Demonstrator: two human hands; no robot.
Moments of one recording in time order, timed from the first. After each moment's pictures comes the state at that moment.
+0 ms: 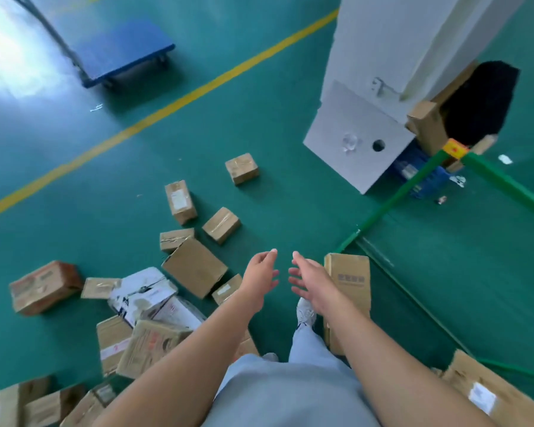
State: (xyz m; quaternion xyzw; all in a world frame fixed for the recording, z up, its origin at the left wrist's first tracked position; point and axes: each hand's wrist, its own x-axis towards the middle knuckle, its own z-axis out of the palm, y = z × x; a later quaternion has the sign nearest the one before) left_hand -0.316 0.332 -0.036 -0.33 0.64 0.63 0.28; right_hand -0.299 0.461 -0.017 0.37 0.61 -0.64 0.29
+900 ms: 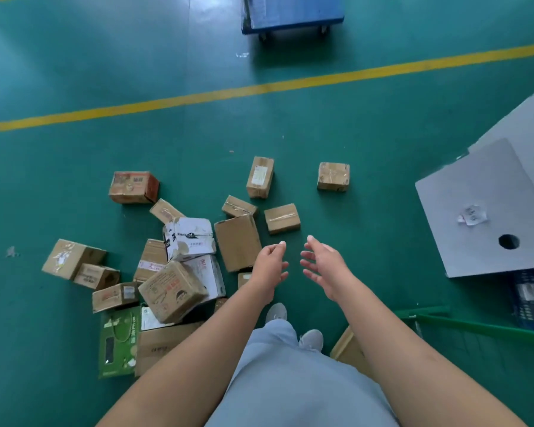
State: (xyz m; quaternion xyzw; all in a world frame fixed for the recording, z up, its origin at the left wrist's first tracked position) left_hand -0.437 0.302 -0.035 -0.52 0.50 0.68 0.08; right_hand -0.512 0.416 -0.026 0.19 0.65 -0.57 0.46
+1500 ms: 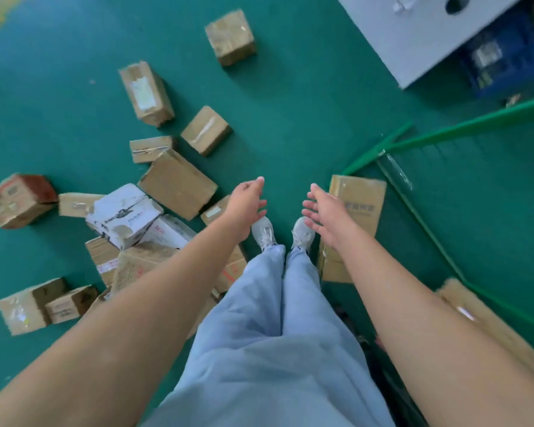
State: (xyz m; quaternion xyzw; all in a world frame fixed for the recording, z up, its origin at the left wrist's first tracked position) left_hand -0.485 0.364 -0.183 -0.46 0.60 0.56 0.34; right_hand -0.465 0.531 -0.187 0.48 0.55 -0.58 0.36
